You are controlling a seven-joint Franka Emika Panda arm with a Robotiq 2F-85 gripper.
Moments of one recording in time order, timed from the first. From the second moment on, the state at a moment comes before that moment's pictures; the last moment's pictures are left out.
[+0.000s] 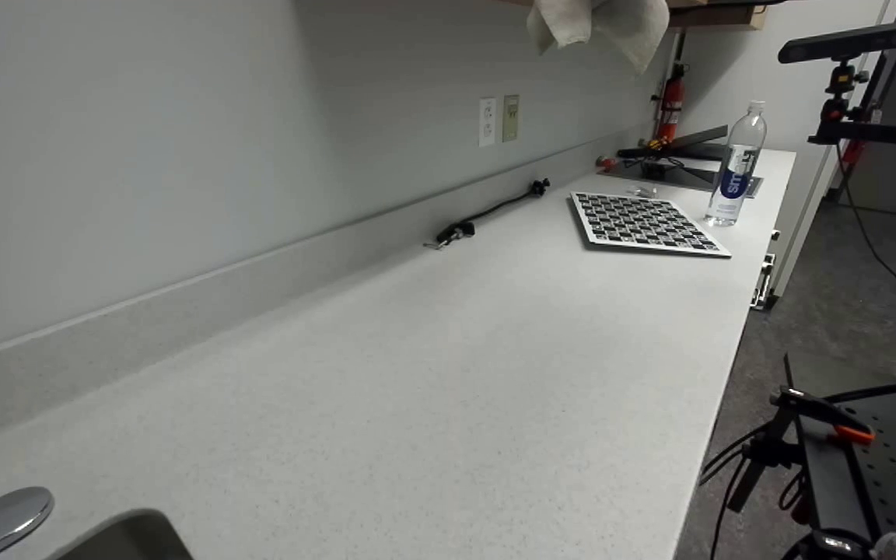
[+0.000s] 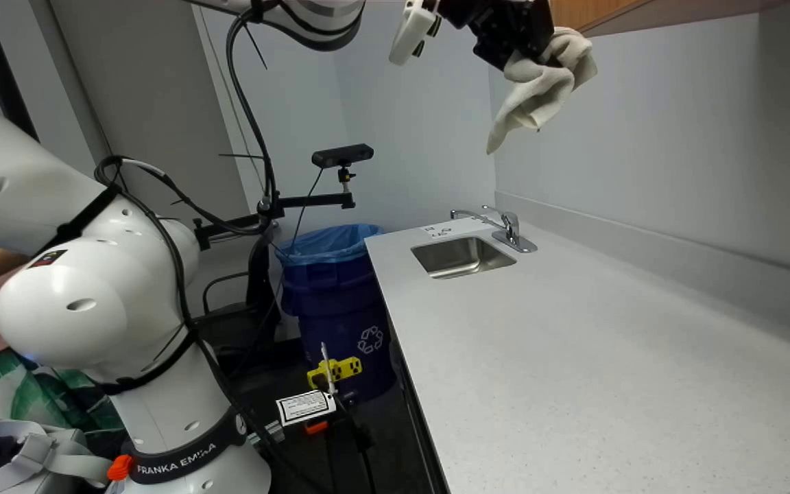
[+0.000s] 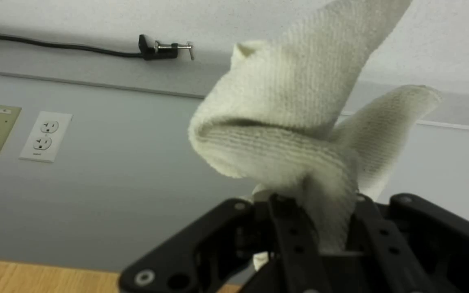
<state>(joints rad) -0.09 -0.59 0.05 -2.44 -0.13 2.61 0.07</state>
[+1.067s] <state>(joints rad) -0.15 -0.62 0.05 -2.26 -0.17 2.86 0.07</state>
